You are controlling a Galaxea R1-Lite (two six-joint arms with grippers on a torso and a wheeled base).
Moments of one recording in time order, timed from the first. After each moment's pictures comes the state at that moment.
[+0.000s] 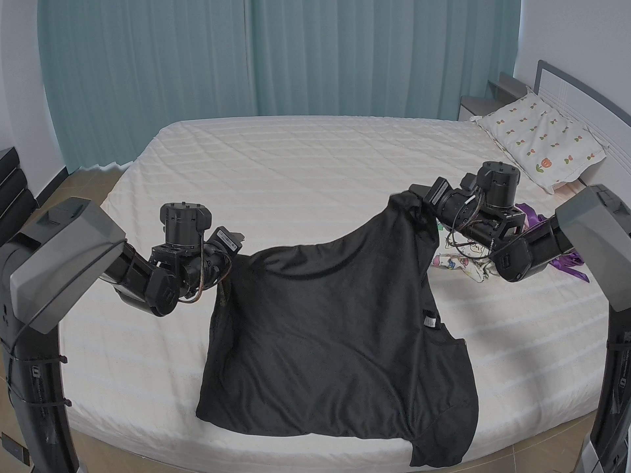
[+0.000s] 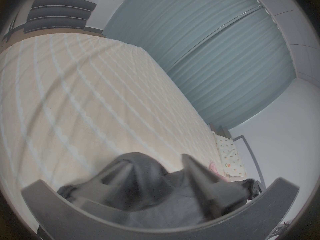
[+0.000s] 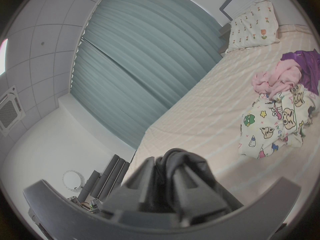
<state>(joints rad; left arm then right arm) -0.27 2.25 -1.17 -0.69 0.07 -0.94 0.26 2.27 -1.34 -0.86 0.20 0.78</state>
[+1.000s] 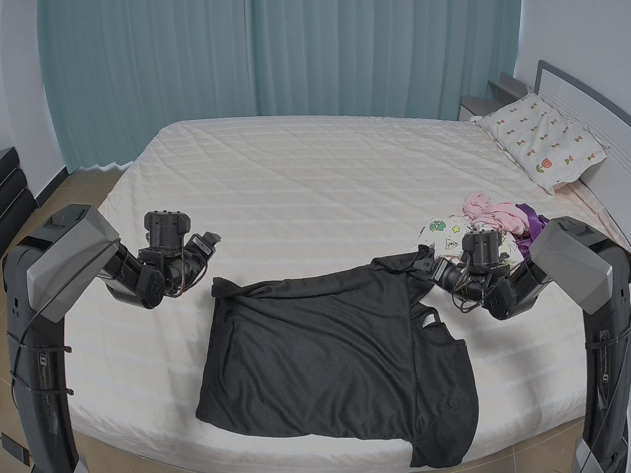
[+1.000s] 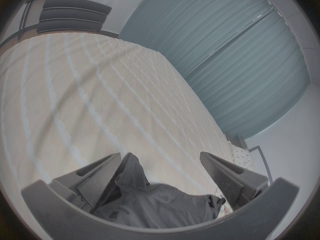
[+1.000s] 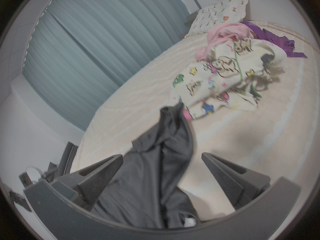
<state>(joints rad) -0.14 2.34 -1.24 -0.63 0.08 -0.94 0.20 2.46 -1.23 -0.72 0.04 0.66</state>
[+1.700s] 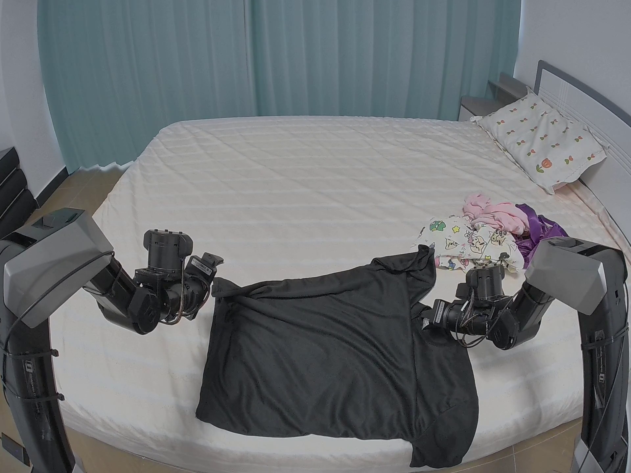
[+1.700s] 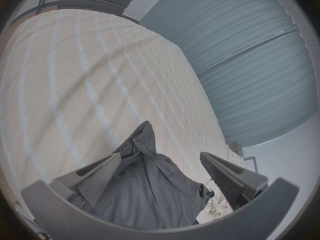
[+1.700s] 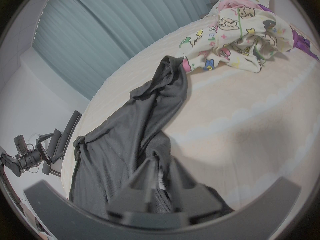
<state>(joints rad) -0.20 2.23 -0.99 -0.69 0.07 -1.17 0.18 2.50 -1.01 -0.86 0.23 0.47</state>
